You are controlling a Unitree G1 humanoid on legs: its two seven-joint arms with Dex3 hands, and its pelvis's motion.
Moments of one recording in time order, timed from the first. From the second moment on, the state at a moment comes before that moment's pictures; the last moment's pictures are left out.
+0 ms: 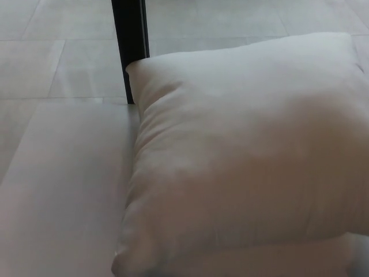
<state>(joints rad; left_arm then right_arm) -0.45 0.63 0.30 0.05 -0.31 0.48 -0.24 -0.48 -0.63 -0.52 0.33 0.40 0.22 0.20</state>
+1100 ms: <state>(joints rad) -0.38 0.29 -0.24 0.07 -0.08 0.70 -0.13 -0.47 -0.36 -0.23 0.36 0.33 0.45 0.08</state>
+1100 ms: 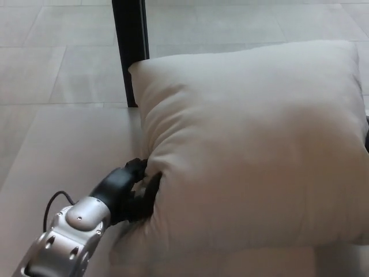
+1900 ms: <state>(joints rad) -0.37 -0.09 -0.02 0.19 -0.03 0.60 0.12 -0.61 -0.28 0.12 0.24 0.15 0.45 0.04</state>
